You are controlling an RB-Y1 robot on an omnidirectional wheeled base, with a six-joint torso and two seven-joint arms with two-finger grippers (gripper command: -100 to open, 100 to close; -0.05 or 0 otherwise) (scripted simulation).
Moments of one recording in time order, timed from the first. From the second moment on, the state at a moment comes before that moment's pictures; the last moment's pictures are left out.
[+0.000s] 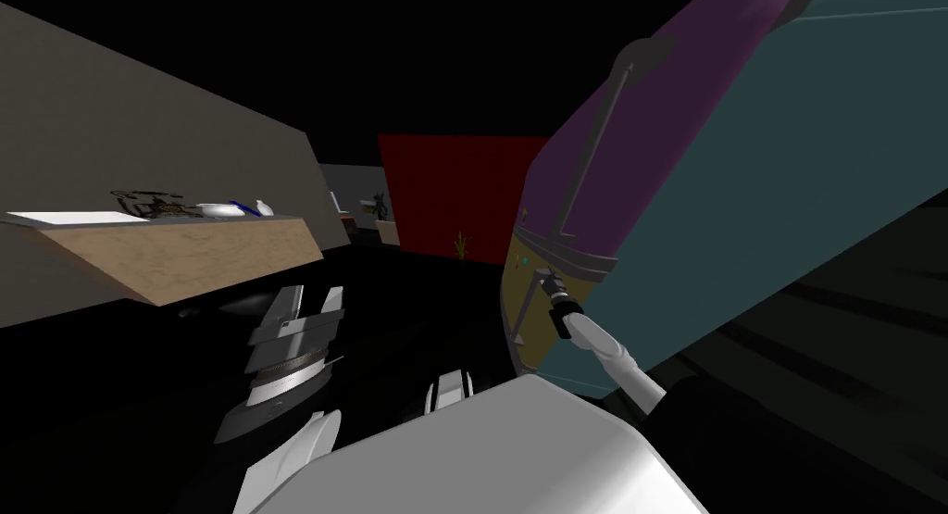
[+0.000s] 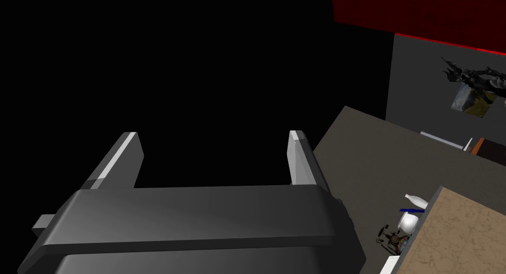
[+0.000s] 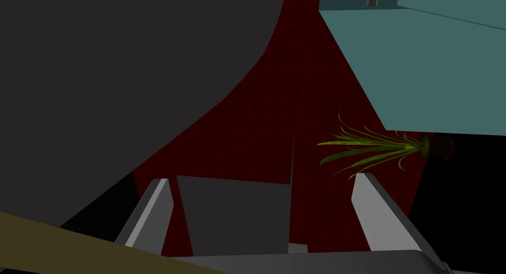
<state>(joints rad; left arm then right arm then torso) 0.51 0.03 0.04 -2.21 0.06 -0.65 0.01 0.39 -0.77 -0.18 -1.89 1.27 0.40 1.08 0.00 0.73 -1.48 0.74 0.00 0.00</state>
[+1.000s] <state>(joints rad) 0.51 0.03 0.04 -2.21 0.06 -0.65 0.01 0.51 -0.65 -0.18 -2.07 1.55 0.30 0.90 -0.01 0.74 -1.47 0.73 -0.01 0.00</state>
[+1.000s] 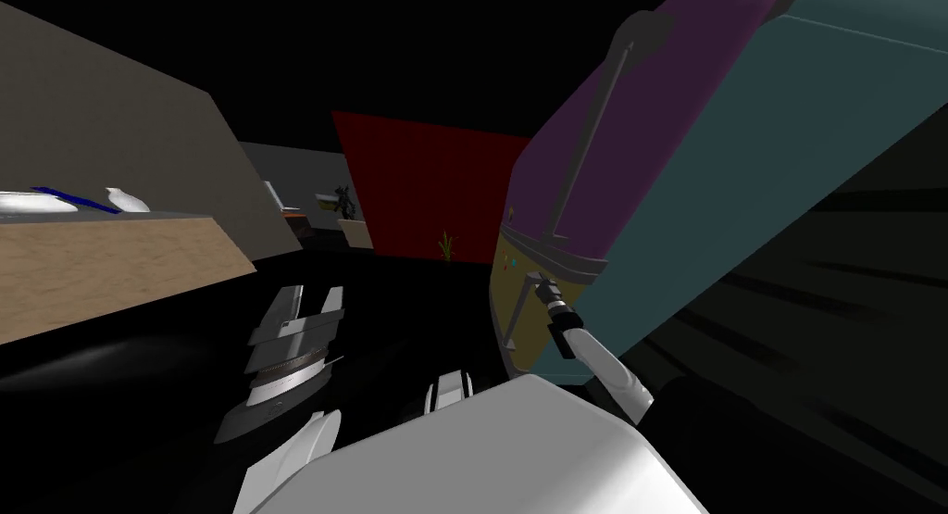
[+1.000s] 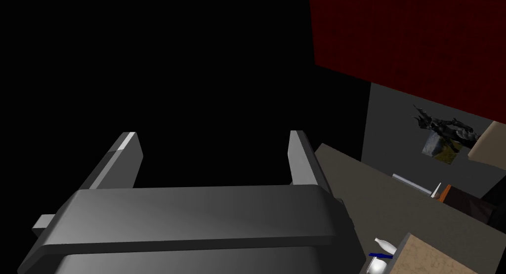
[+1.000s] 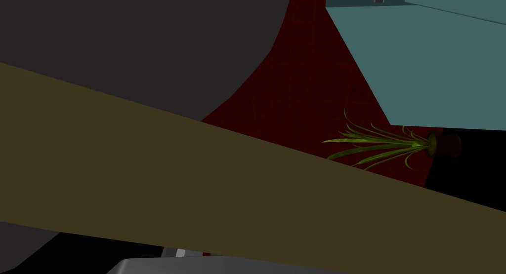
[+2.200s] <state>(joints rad) 0.51 0.03 0.04 -2.21 0.06 -0.65 0.01 0.62 -0.56 -0.22 -2.17 1.73 0.23 0.77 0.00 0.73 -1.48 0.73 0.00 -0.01</state>
